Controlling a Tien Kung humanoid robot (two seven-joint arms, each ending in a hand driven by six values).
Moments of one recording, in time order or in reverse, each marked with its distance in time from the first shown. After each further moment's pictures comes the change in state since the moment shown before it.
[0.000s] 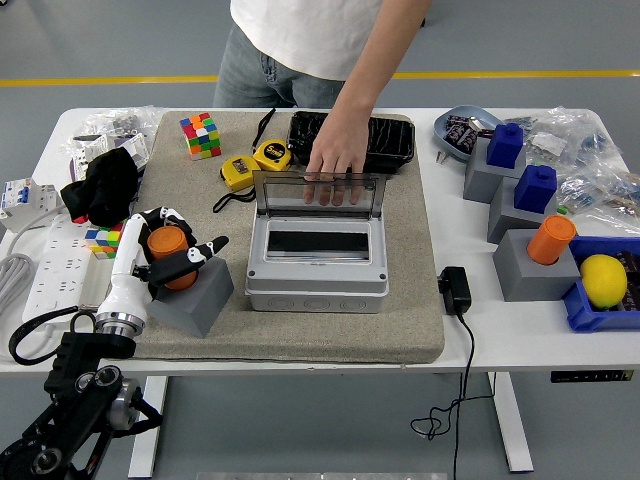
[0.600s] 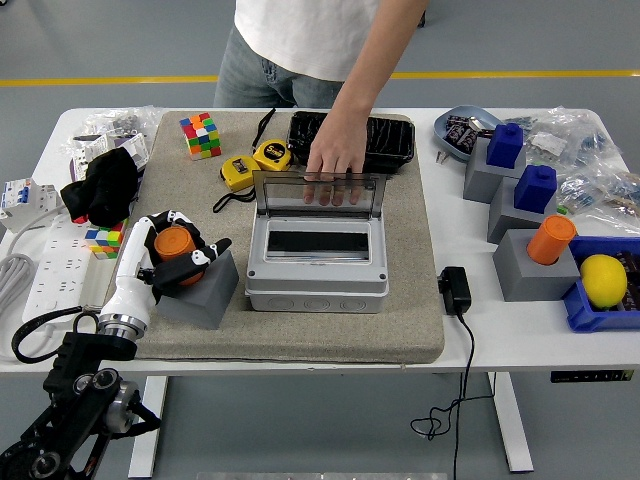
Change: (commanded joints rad) left arm 0.015 -0.007 -0.015 0.000 0.029 -0.067 0.029; right arm 0.000 0.001 0.006 0.000 -0.004 -0.001 0.000
